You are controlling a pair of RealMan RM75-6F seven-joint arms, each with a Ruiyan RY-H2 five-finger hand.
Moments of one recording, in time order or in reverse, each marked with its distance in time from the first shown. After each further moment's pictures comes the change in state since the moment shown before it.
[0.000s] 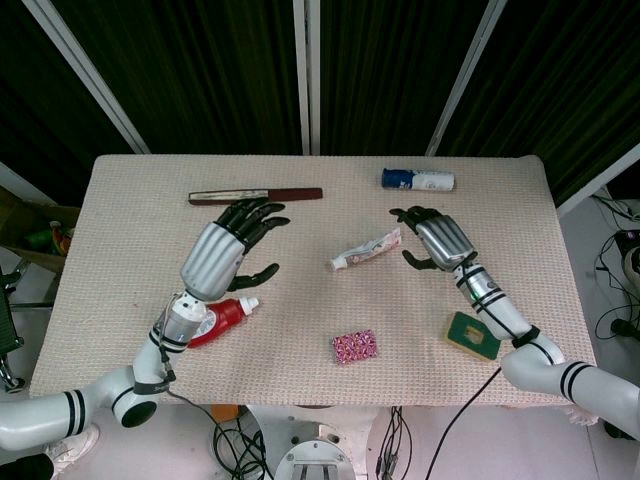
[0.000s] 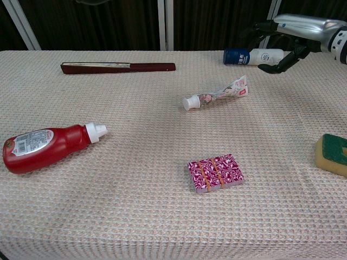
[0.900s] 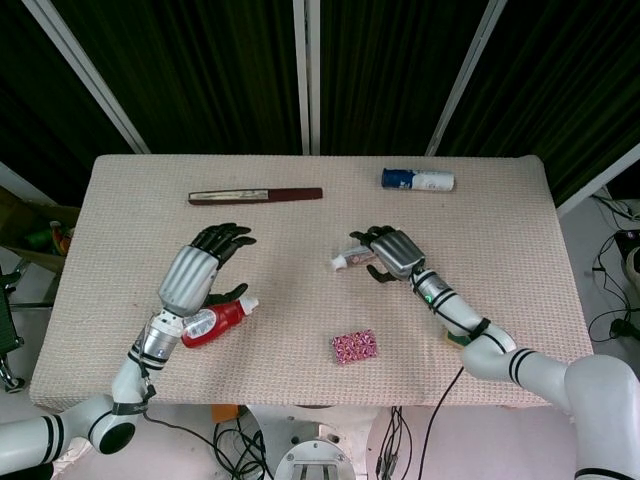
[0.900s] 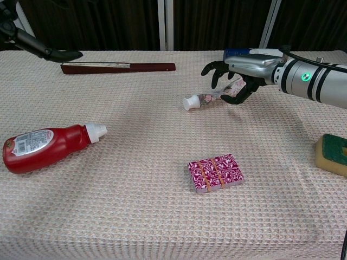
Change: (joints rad) left arm 0.102 0.045 0.132 -0.026 -0.089 0.012 -0.001; right arm 0.125 -0.214 -0.062 0.200 -0.020 -0.127 -0.021
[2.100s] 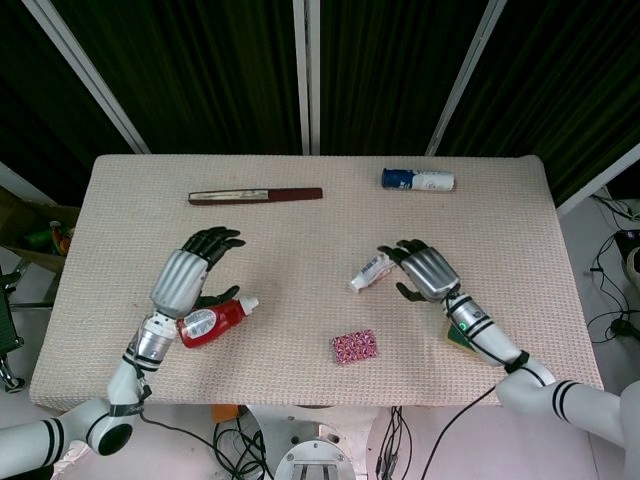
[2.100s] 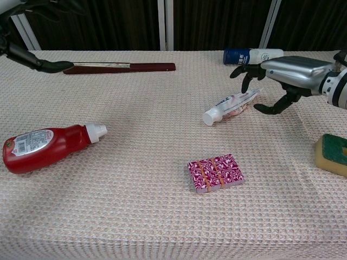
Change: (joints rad) left arm 0.030 -0.026 0.015 0.073 0.009 0.017 -0.081; right arm -0.156 0.166 -0.052 -0.245 -0.010 0.195 -0.144
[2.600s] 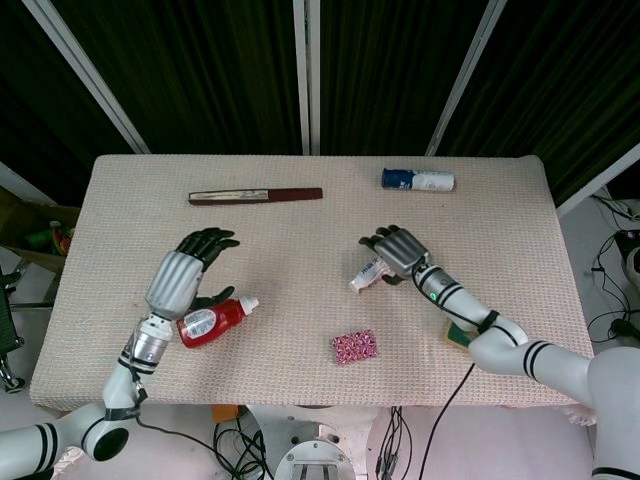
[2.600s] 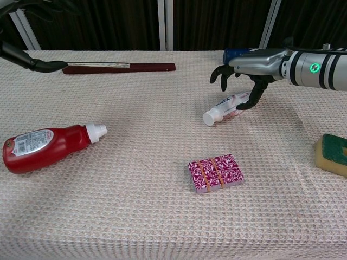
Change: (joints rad) left arm 0.020 0.030 0.003 -0.054 -0.033 -0.006 0.056; right arm 0.206 -0.050 0.046 0.131 0.090 -0.336 -0.088
